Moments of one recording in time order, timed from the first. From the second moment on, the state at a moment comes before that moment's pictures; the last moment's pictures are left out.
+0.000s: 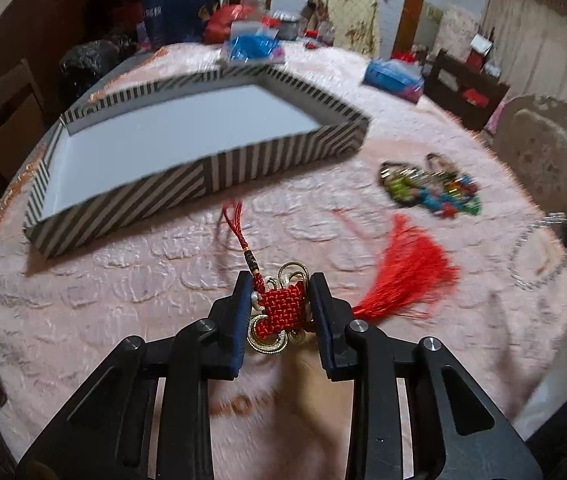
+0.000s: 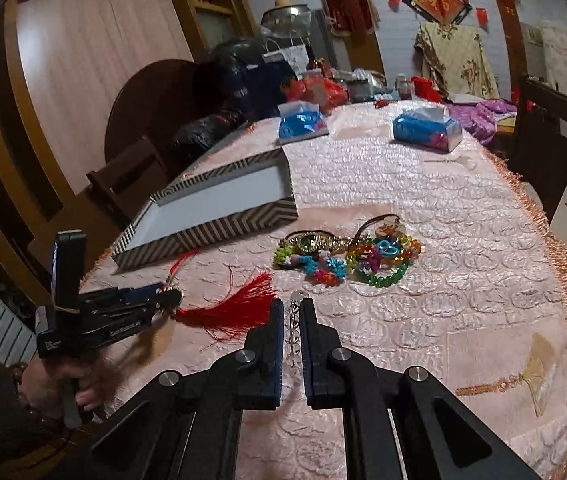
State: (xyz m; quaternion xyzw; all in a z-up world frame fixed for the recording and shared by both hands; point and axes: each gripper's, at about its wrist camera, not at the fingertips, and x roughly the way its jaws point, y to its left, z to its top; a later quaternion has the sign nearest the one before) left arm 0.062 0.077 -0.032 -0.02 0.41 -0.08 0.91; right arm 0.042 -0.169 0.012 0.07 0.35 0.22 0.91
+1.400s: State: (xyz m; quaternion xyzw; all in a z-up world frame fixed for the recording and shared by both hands) left arm 0.145 0.192 0.132 -0.07 0.26 0.00 0.96; right arm 0.138 -0.074 0.052 0.05 0.35 0.23 0.91
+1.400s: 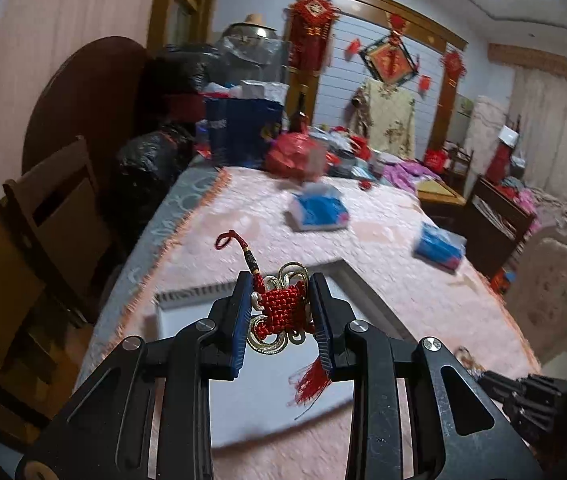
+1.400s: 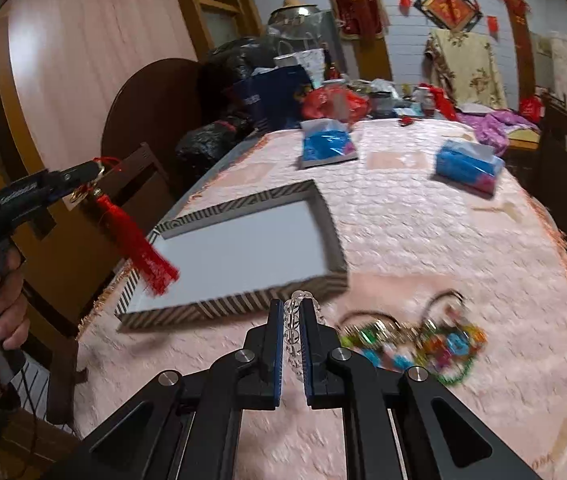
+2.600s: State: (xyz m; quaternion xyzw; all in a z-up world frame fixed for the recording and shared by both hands) left arm 0.096 0.200 -0.048 -0.01 0.43 0.11 0.90; right arm 0.218 -0.009 -0.027 0.14 0.40 0.32 0.85
